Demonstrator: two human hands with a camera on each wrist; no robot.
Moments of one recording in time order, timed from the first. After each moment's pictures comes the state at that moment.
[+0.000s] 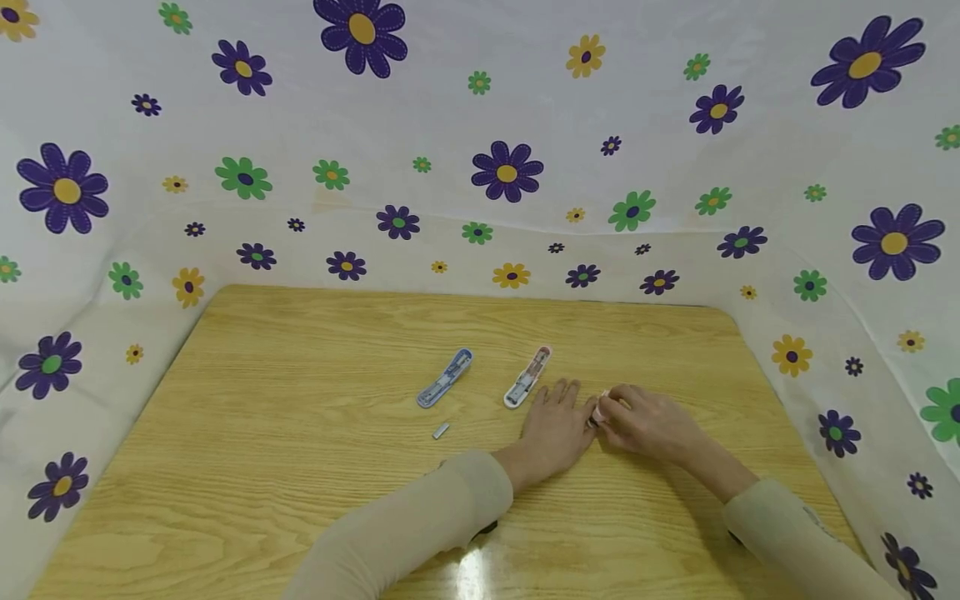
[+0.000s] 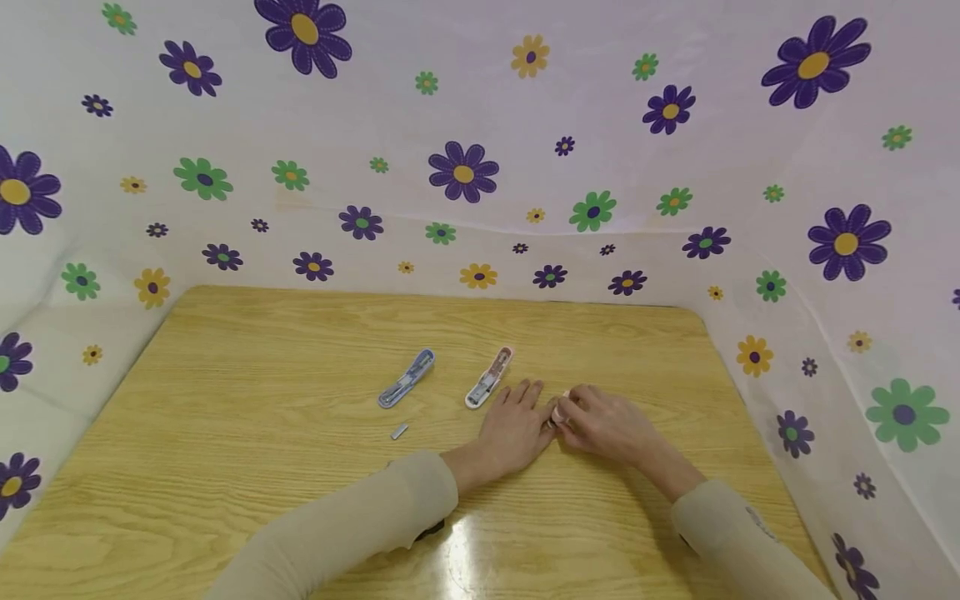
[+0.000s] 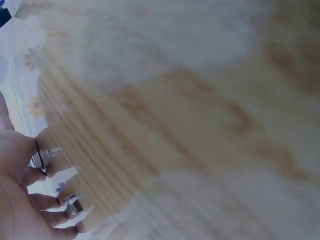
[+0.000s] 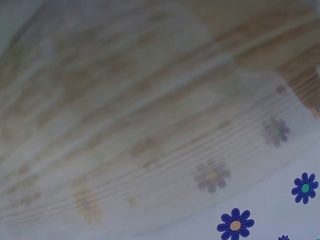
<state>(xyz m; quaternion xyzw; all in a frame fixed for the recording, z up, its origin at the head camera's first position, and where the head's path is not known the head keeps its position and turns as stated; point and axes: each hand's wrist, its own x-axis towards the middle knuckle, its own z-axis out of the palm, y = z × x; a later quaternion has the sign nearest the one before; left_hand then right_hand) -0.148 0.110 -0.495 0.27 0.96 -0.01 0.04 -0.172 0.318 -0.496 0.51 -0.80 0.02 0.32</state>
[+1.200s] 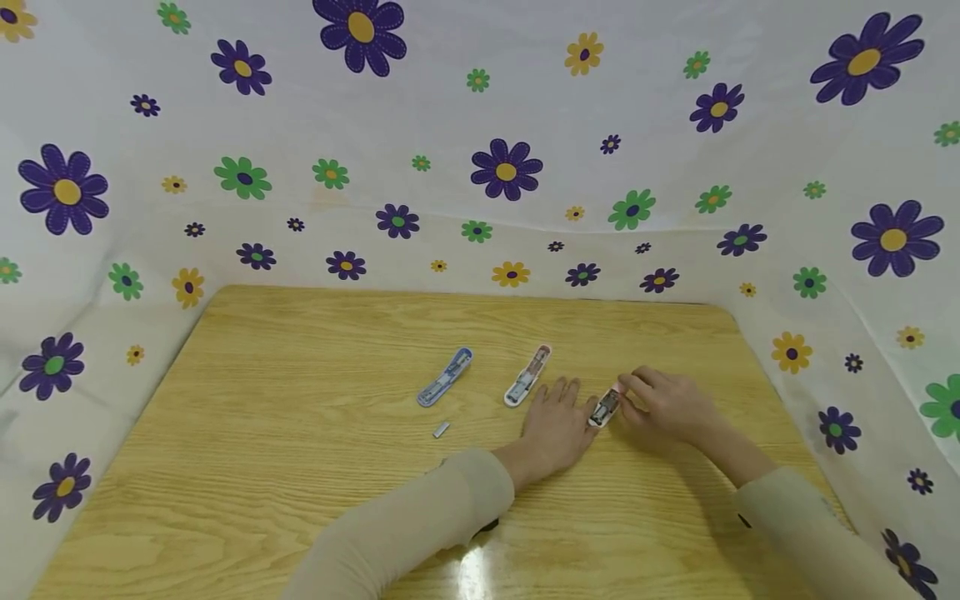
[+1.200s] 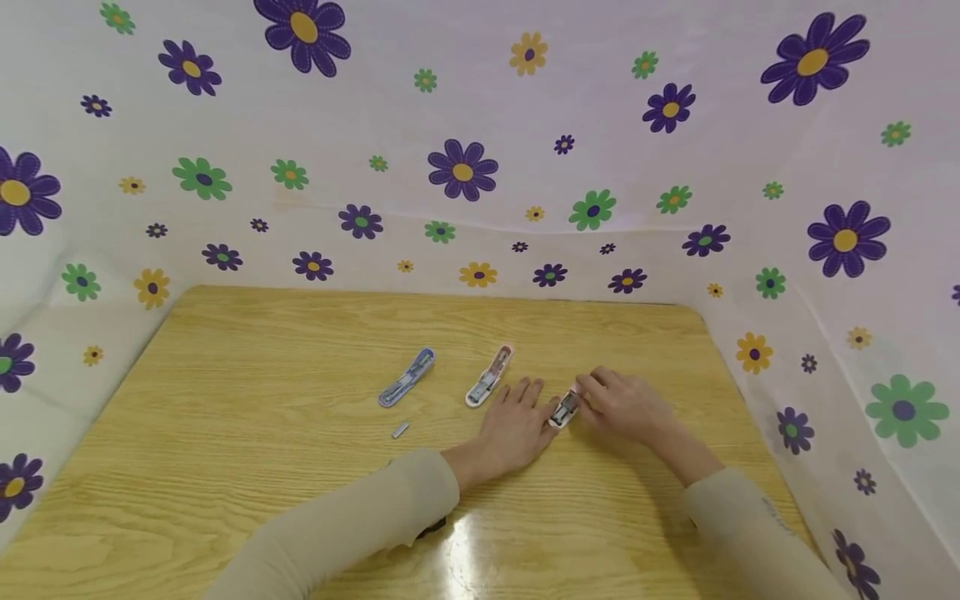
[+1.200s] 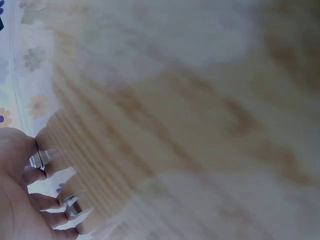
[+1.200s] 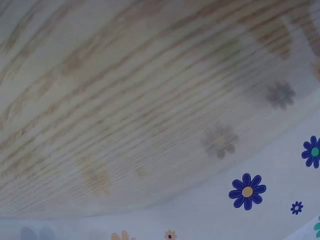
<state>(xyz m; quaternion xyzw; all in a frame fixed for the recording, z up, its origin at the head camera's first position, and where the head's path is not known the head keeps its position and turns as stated) -0.149 0.114 -0.500 0.27 0.96 -0.01 0.04 -0.186 0.336 -0.473 0.48 -0.81 0.00 0.35</state>
